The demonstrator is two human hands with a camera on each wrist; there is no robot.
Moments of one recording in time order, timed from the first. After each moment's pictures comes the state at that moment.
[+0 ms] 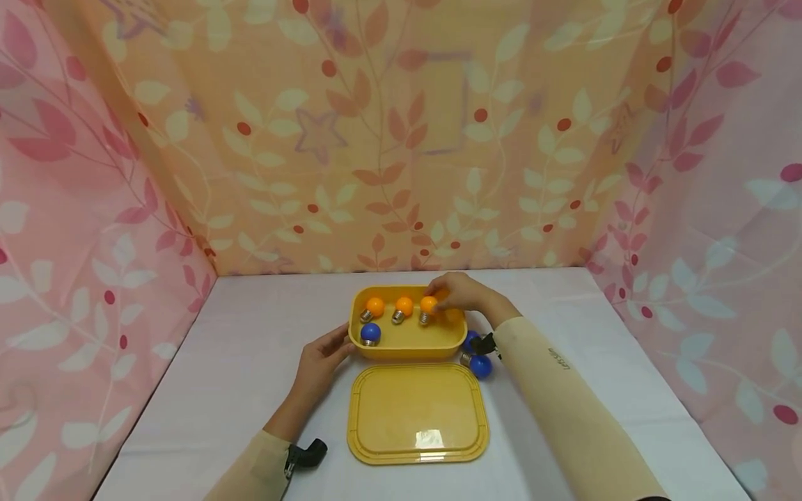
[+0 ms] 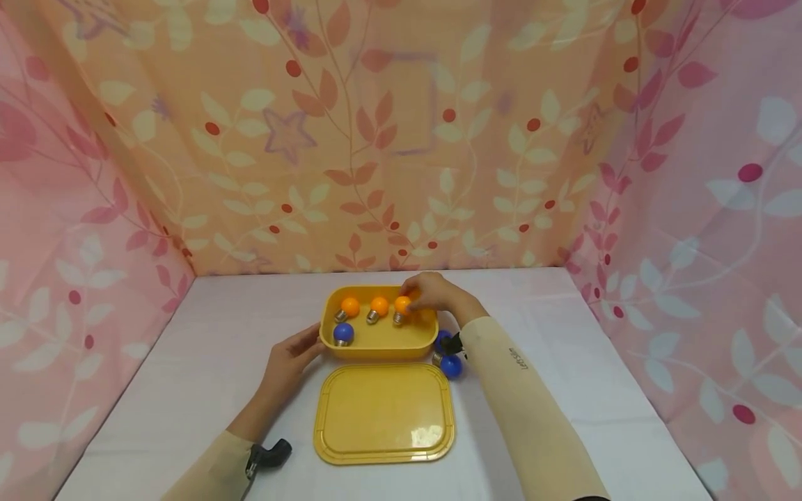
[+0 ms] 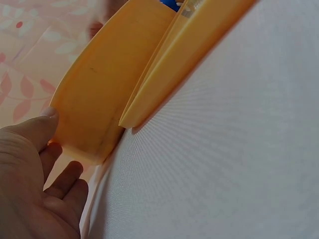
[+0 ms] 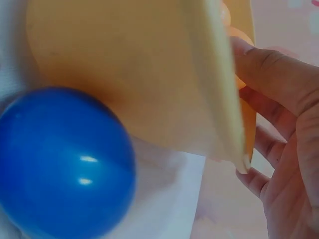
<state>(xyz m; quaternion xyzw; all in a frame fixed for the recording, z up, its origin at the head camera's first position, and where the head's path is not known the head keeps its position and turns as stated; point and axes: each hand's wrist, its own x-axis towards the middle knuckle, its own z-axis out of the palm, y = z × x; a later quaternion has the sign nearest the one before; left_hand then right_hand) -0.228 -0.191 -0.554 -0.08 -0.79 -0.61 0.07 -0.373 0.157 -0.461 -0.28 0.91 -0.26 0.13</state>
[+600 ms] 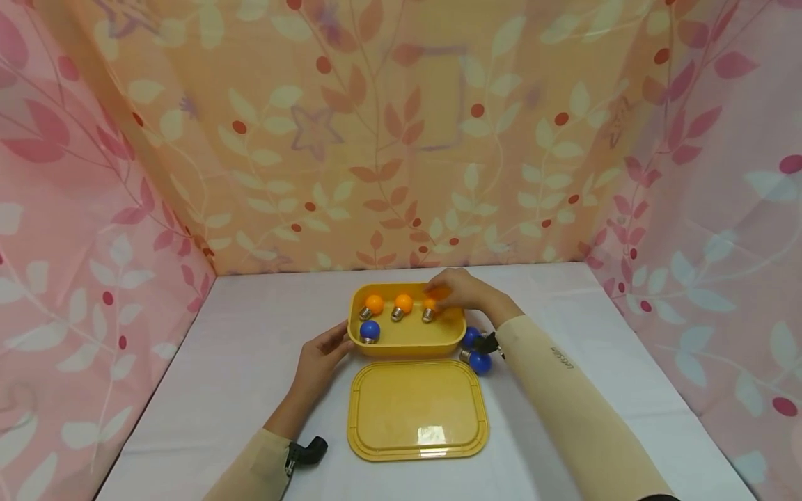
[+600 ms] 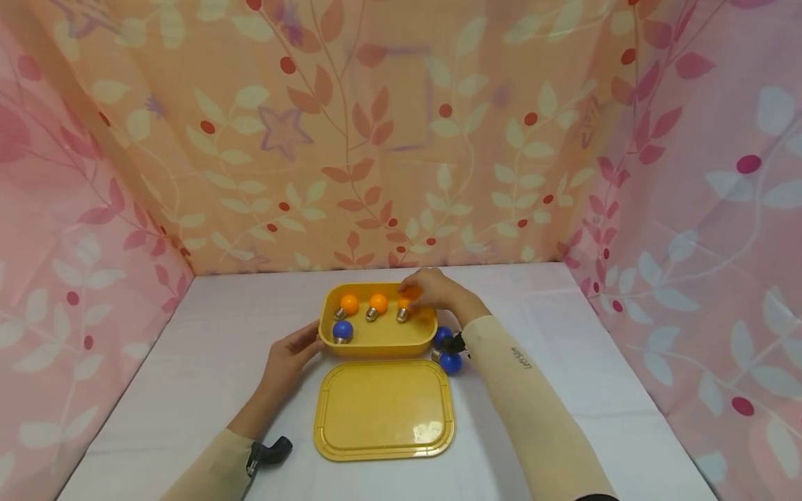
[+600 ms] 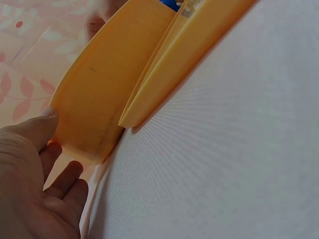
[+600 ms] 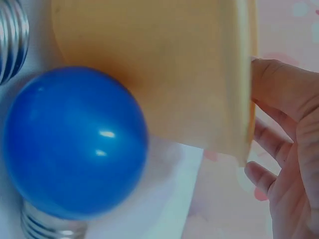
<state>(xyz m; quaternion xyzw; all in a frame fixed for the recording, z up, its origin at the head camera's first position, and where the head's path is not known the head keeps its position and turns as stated) -0.230 -0.190 -0.556 -0.09 -0.78 -0.62 0.07 -0.373 0.162 -0.464 -0.33 0.92 -0.20 0.08</state>
